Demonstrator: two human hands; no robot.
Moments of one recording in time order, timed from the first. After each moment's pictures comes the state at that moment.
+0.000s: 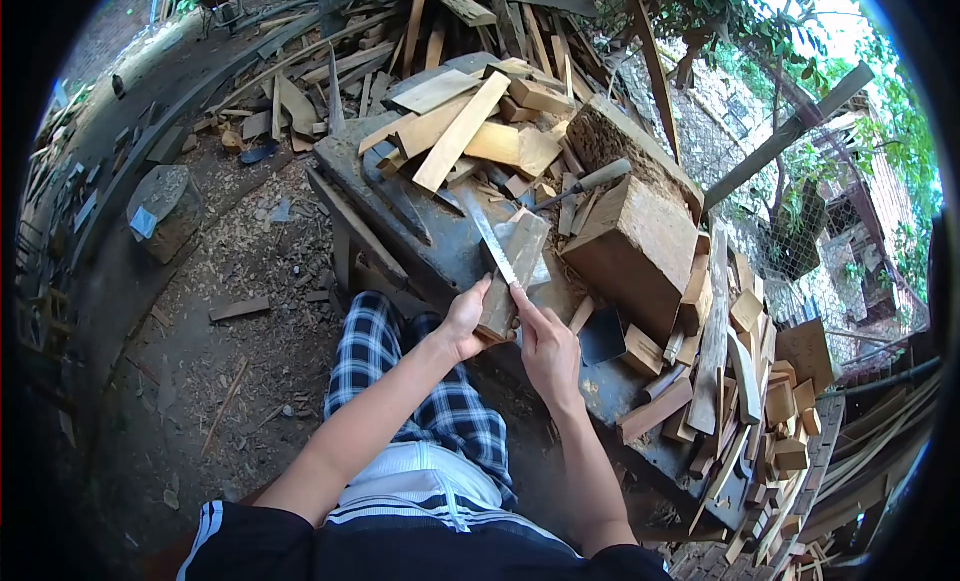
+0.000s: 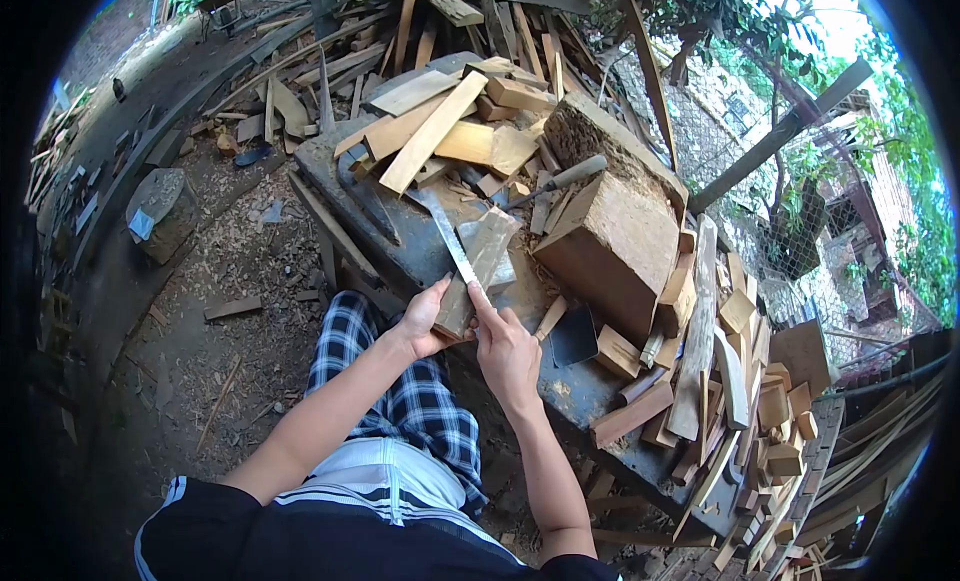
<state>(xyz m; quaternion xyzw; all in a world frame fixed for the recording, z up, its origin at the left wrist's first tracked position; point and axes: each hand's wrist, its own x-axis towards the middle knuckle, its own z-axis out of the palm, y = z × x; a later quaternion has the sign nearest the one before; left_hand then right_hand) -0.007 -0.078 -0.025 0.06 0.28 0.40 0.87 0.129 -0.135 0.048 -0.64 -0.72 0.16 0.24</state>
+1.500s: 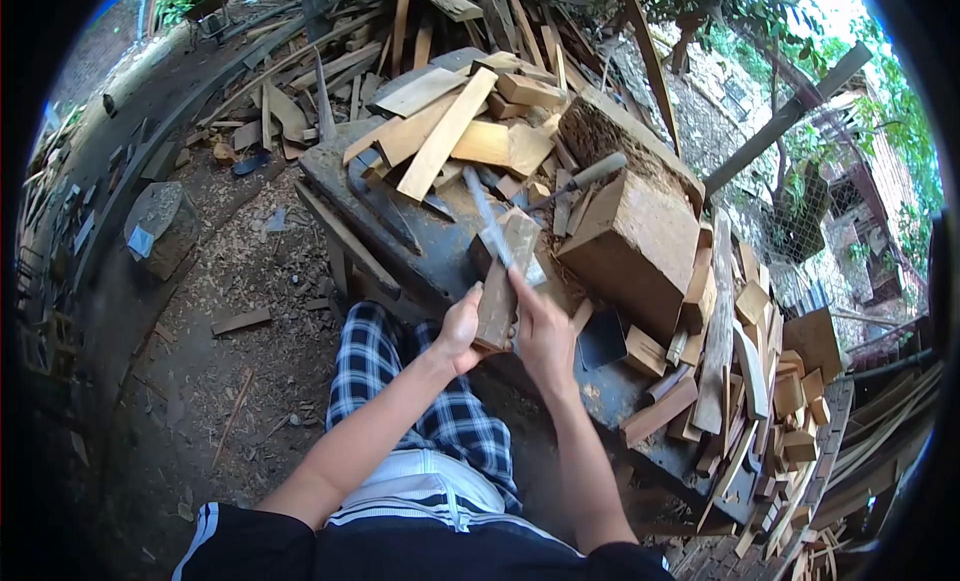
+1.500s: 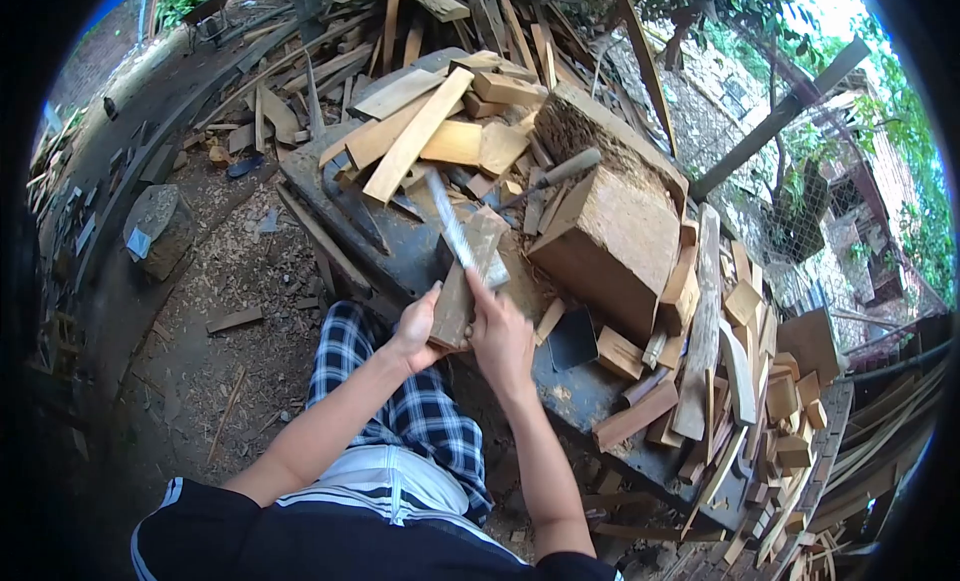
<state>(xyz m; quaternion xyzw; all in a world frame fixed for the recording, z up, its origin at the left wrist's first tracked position) -0.002 -0.080 -0.029 0.08 0.30 0.42 0.85 0.134 -0.100 0.022 -0.61 -0.72 0.12 0.31</state>
